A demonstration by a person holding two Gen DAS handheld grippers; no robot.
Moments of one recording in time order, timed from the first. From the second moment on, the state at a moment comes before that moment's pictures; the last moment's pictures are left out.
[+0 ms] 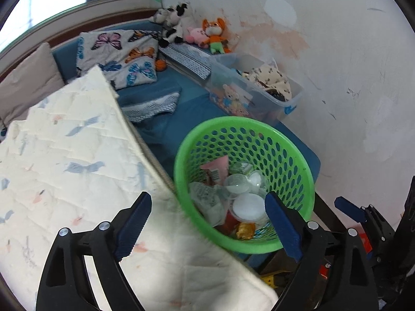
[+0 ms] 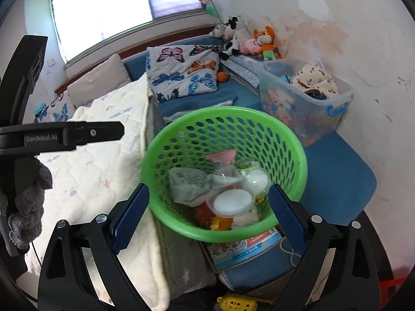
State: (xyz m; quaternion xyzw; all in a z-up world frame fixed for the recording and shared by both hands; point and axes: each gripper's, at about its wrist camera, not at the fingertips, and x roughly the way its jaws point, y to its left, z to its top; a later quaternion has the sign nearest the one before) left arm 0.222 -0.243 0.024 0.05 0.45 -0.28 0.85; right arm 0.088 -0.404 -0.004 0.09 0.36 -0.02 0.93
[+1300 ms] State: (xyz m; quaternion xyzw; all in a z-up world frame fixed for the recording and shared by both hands) left arm 0.108 -0.058 0.048 0.04 0.35 -0.16 0.92; right arm 0.037 -0.281 0.002 0.02 0.33 0.02 0.94
